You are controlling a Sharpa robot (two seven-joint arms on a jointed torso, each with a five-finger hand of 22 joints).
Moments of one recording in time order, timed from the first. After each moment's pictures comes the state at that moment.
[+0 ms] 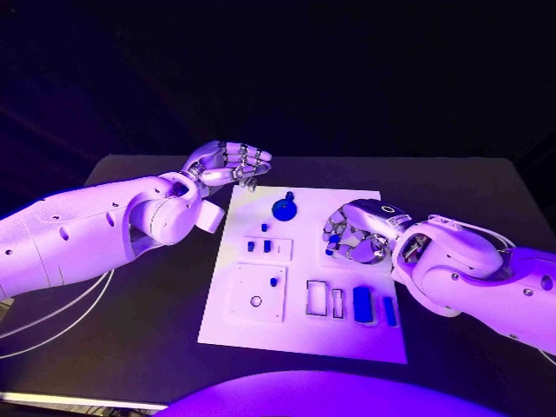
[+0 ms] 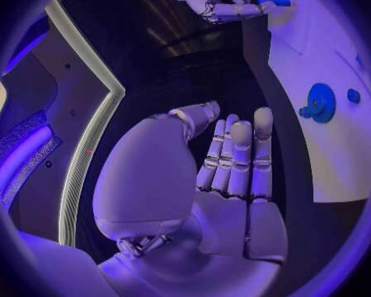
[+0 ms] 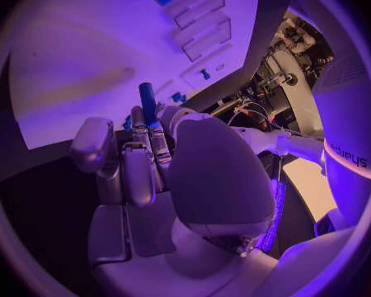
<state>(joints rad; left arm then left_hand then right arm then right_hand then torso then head) 1.13 -0.86 0.01 1.45 -0.22 -0.18 0.33 1.43 -0.24 0.64 0.06 0.09 0.82 0.21 0.31 0.30 0.89 0.14 0.46 0.24 1.05 0.07 1.30 0.64 0.17 0.87 0.16 1.03 0.83 1.13 -0.85 -0.09 1.77 -1.59 -0.31 -0.25 1.49 -0.16 0.56 0.22 0.05 1.05 0.12 0.26 0.46 1.14 0.11 0.30 0.11 1.47 -0.02 1.40 1.18 0.12 1.40 0.08 1.00 1.31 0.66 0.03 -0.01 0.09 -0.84</state>
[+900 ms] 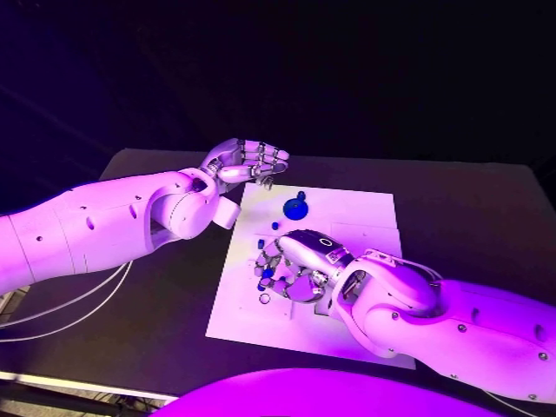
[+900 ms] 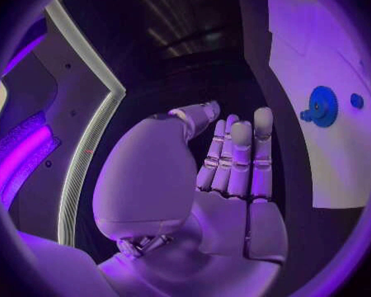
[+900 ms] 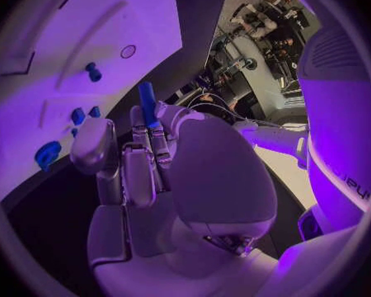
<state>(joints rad) 1.13 -0.83 0.01 1.43 -0.22 -0.18 0.33 1.43 -0.24 0.64 0.06 0.09 0.81 0.21 0.31 0.30 0.88 0.14 0.46 0.24 1.05 0.07 1.30 0.65 0.17 0.87 0.16 1.03 0.83 1.01 -0.60 -0.09 1.77 -1.55 -0.38 -0.17 1.48 -0.17 0.58 0.19 0.04 1.04 0.13 0.26 0.46 1.14 0.11 0.30 0.11 1.47 -0.02 1.40 1.18 0.12 1.41 0.08 1.00 1.31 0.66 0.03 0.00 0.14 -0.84</state>
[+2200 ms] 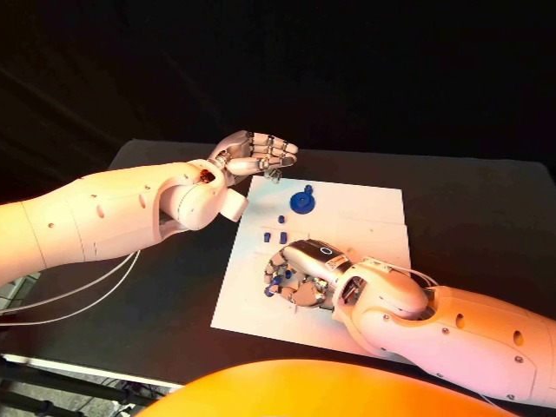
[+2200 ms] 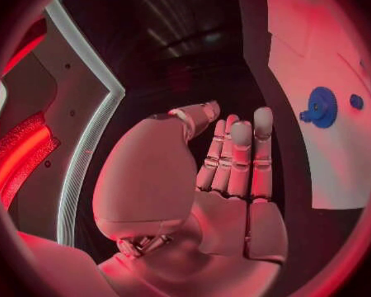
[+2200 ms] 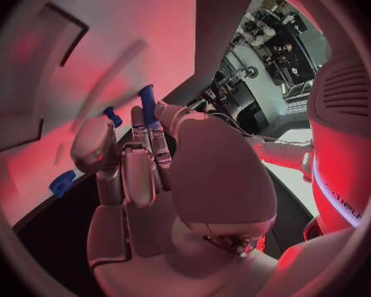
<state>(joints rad) 1.13 -0.83 0.00 1.43 -0.22 -0.18 0.33 1.43 -0.24 0.64 0.06 0.09 0.81 0.21 0.31 0.30 0.88 0.14 0.46 0.24 1.05 0.07 1.30 0.64 0.17 0.87 0.16 1.03 0.83 0.96 -0.56 -0.11 1.67 -1.60 -0.34 -0.16 1.48 -0.17 0.58 0.19 0.04 1.04 0.13 0.26 0.46 1.14 0.11 0.30 0.11 1.47 -0.02 1.40 1.18 0.12 1.41 0.08 1.00 1.31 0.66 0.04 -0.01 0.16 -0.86</state>
